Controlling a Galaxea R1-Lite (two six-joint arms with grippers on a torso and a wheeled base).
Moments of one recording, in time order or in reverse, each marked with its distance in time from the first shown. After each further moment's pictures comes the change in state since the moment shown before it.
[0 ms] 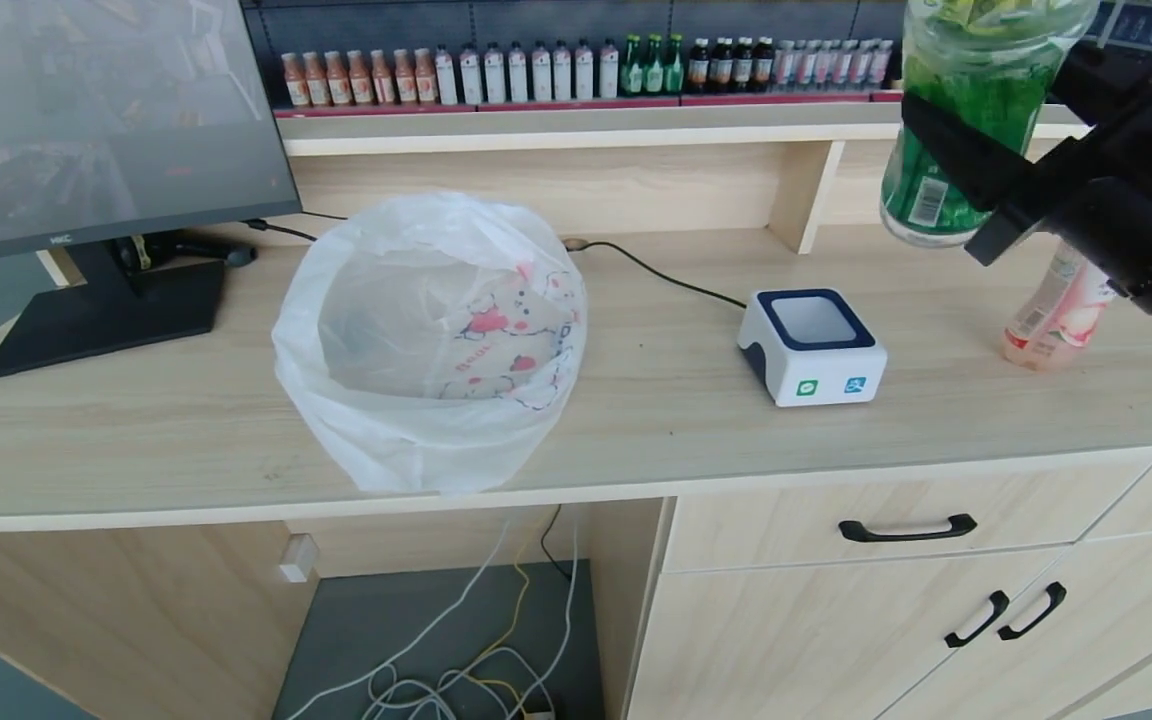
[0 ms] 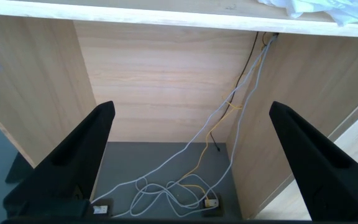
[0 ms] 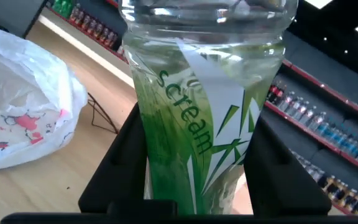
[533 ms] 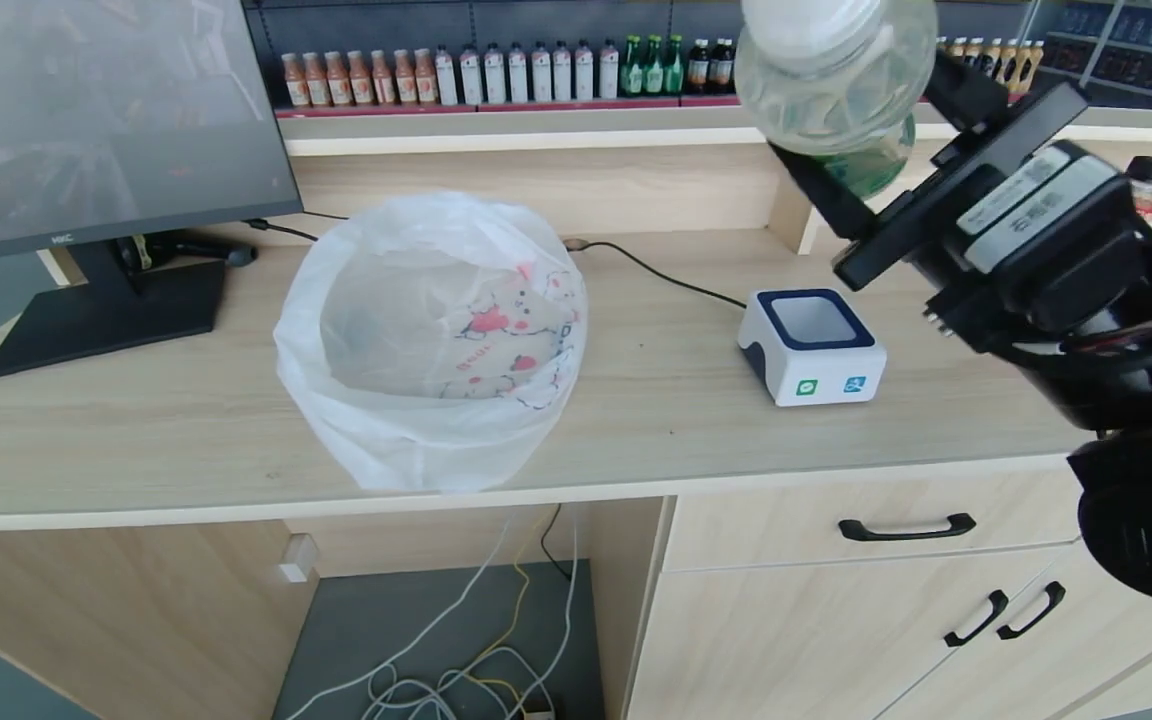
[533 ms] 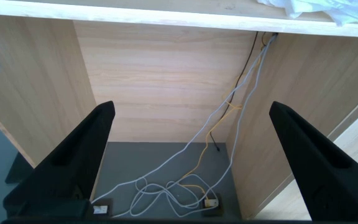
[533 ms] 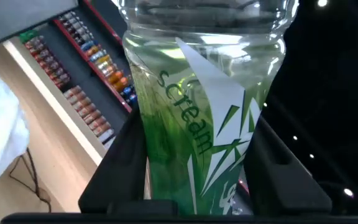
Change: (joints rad) left arm -0.001 0.000 0.000 0.000 0.000 0.000; right arm 0.139 0.215 -0.011 -0.354 0.149 -0.346
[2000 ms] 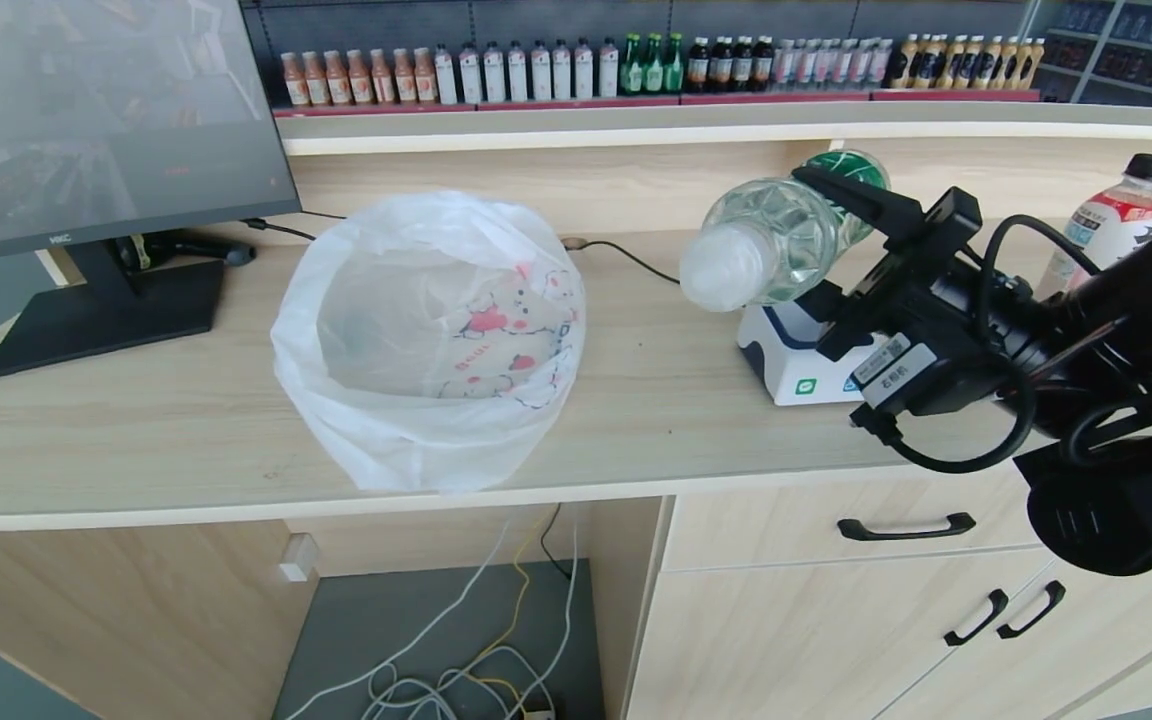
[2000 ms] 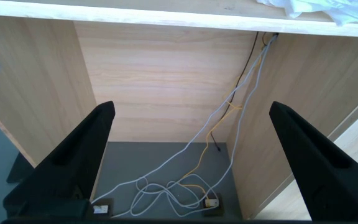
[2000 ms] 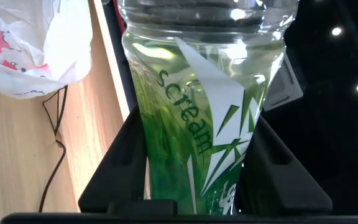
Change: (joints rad) left arm 0.001 0.000 0.000 0.000 0.000 0.000; right arm -0.153 0.116 0.017 -0.014 0.262 -0.270
